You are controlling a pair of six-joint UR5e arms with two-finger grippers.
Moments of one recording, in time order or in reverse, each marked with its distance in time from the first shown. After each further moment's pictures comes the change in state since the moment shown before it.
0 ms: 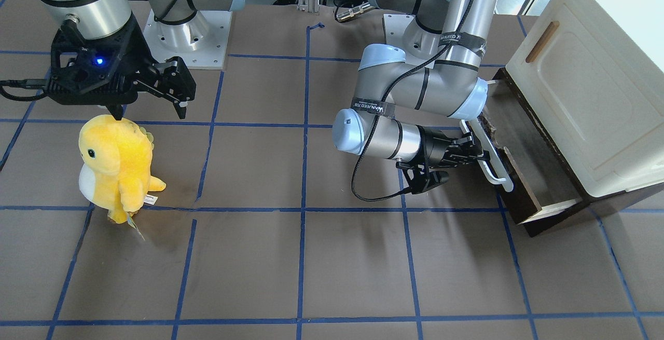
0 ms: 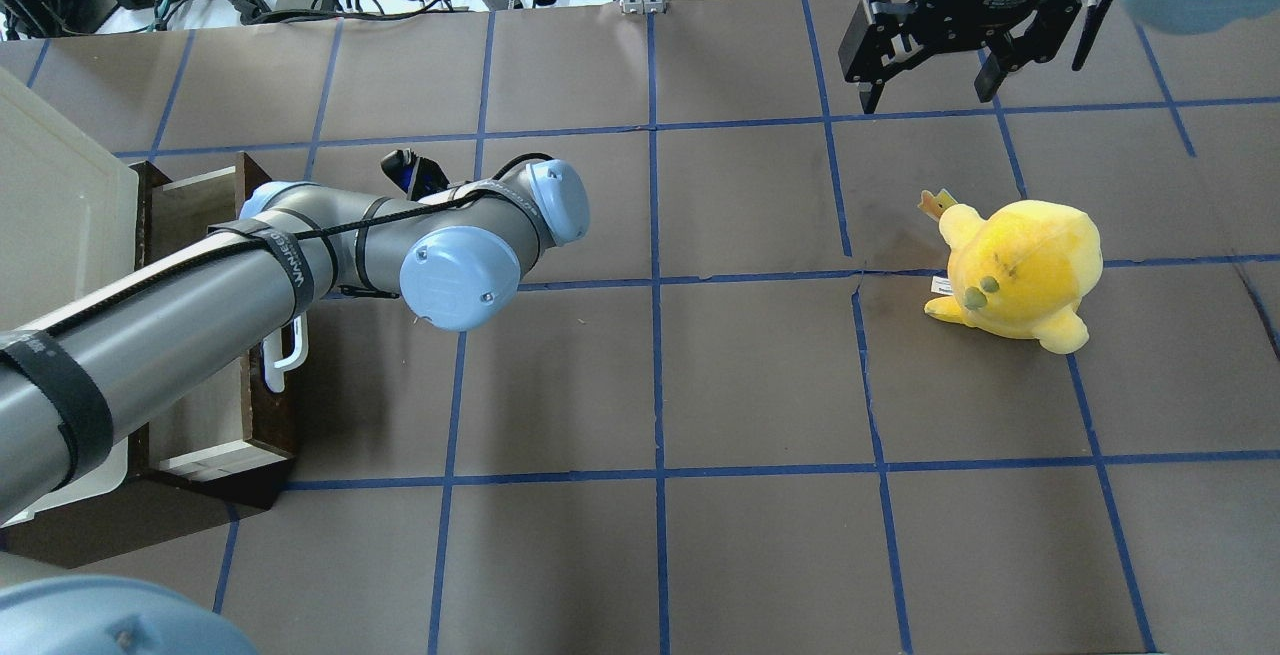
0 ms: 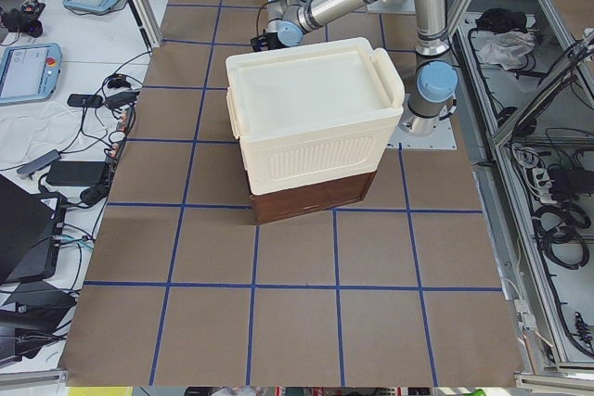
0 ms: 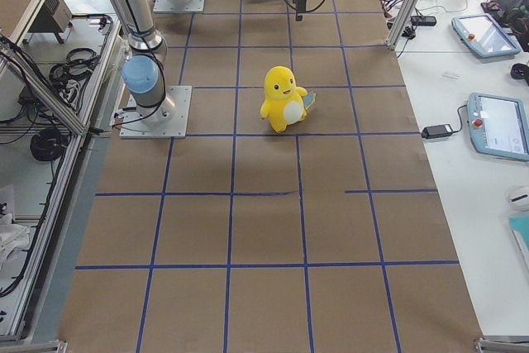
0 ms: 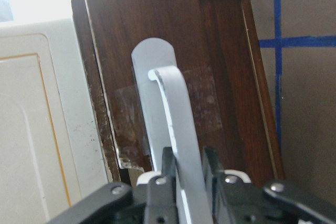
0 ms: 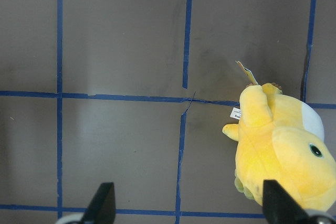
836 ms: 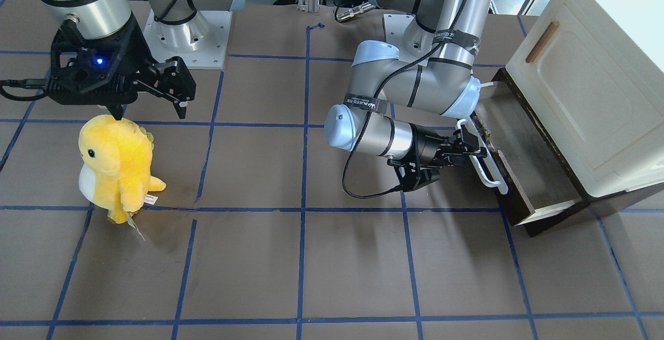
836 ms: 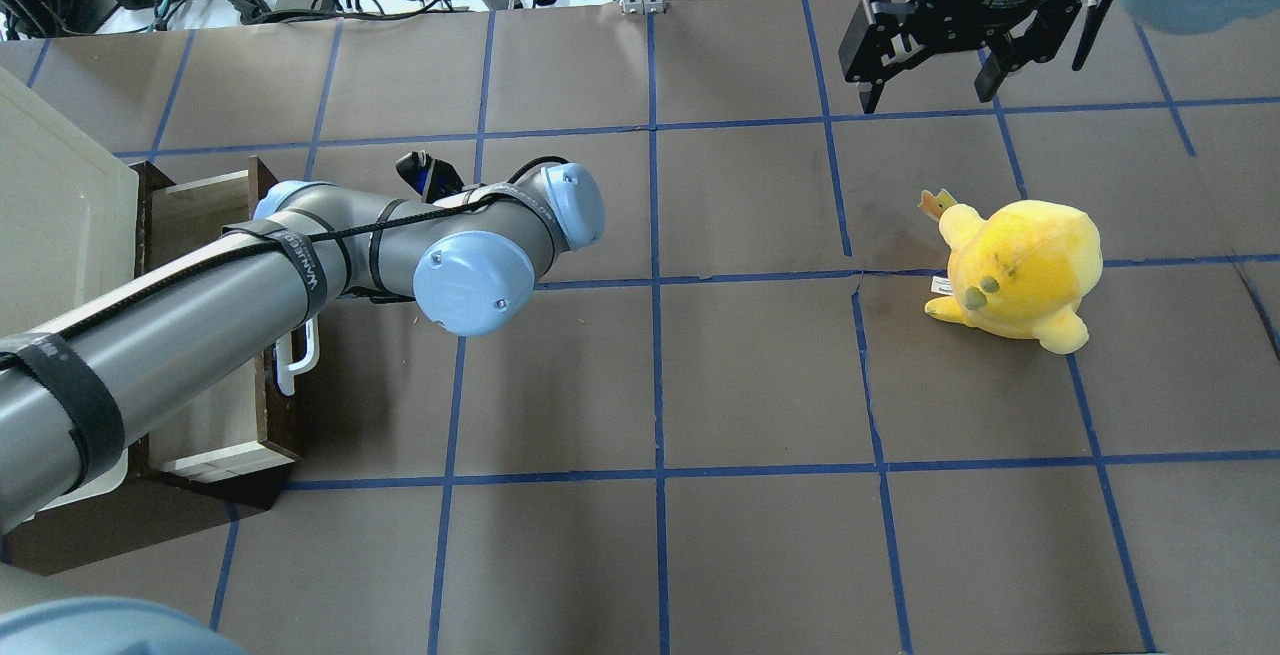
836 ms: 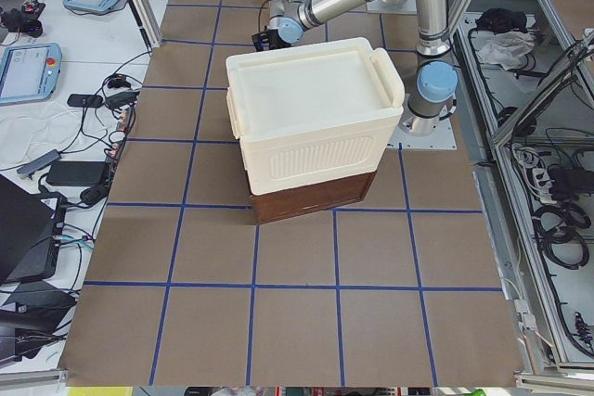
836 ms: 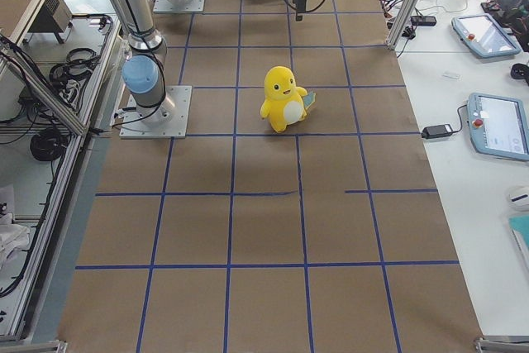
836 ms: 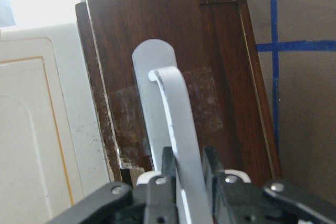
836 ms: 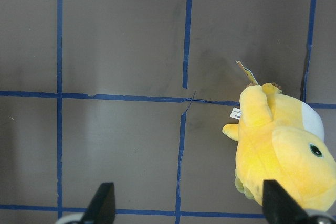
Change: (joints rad) left arm -0.033 0.005 0.008 0.001 -0.026 0.000; right arm 0.000 0.000 0.000 0.000 0.000 0.000
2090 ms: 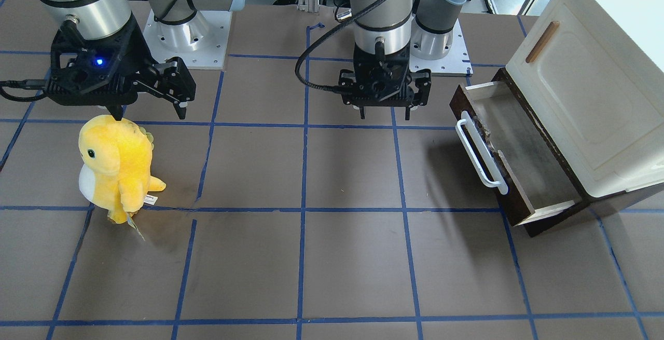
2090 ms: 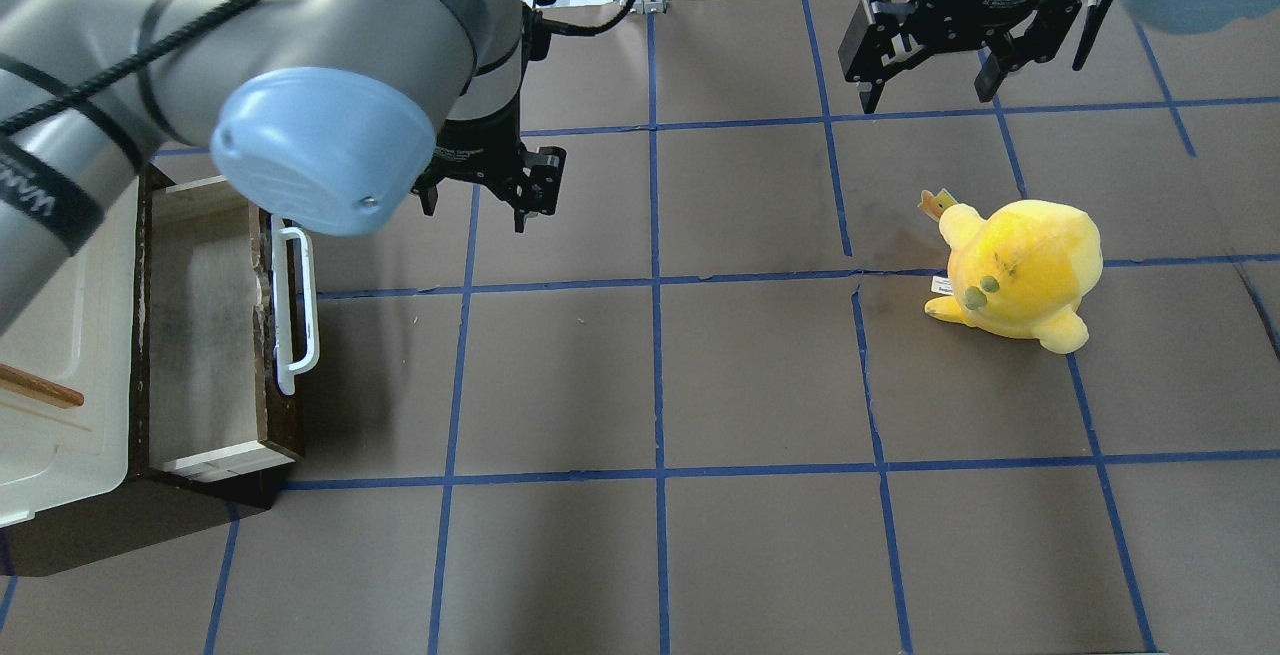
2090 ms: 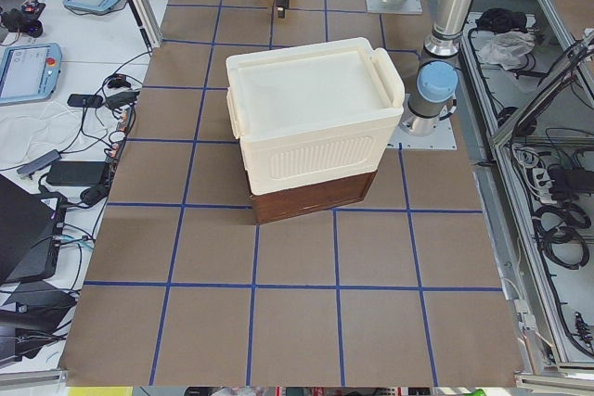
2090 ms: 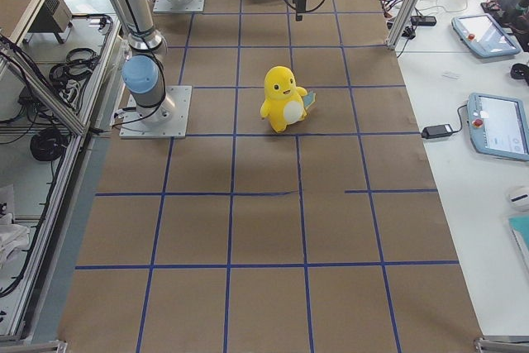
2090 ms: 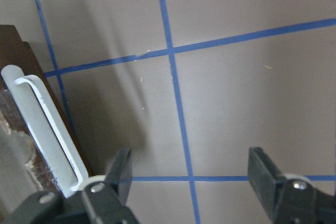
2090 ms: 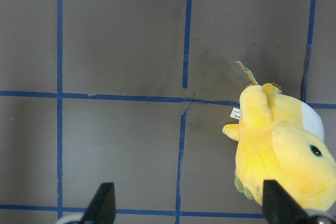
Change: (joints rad) left arm 0.003 0.325 0.287 -0.002 -0.969 0.430; right arm 0.000 0.000 0.000 0.000 0.000 0.000
